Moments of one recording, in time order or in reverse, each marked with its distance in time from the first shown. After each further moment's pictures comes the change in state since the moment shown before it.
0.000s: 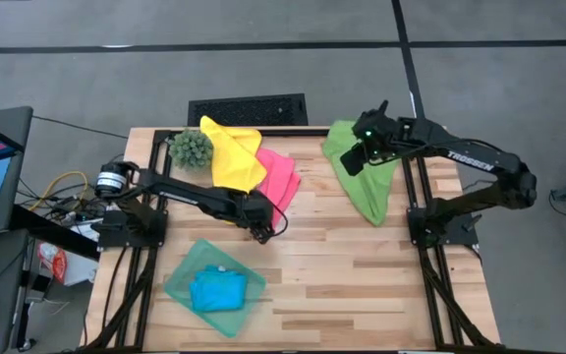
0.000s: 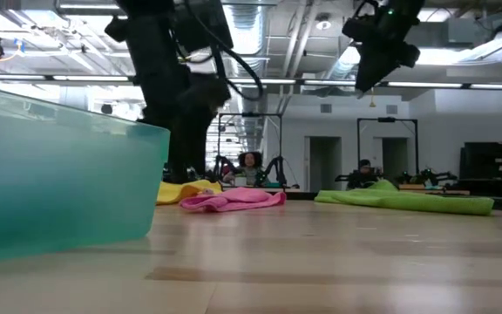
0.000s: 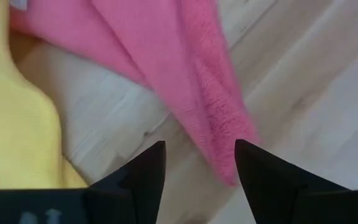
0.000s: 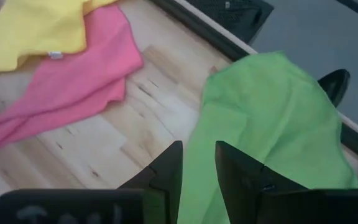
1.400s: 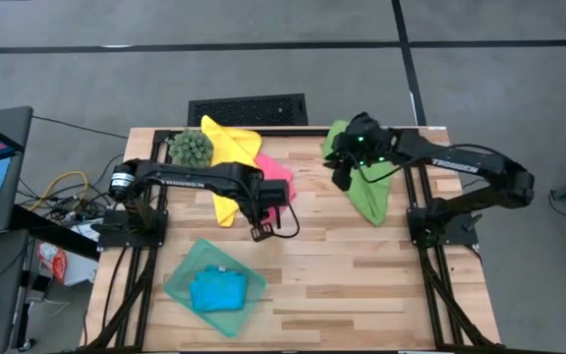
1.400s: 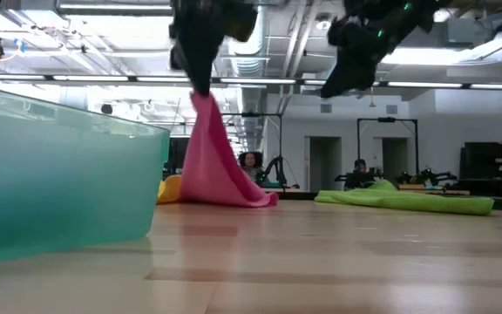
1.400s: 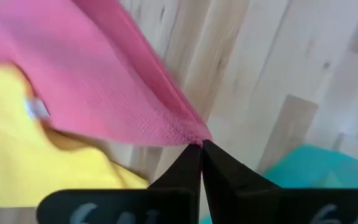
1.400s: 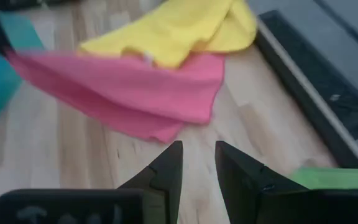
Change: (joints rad) left arm 0.019 0.098 0.641 -0.682 0.156 0.455; right arm -0.019 0.025 -0.259 0.548 -0.378 -0.426
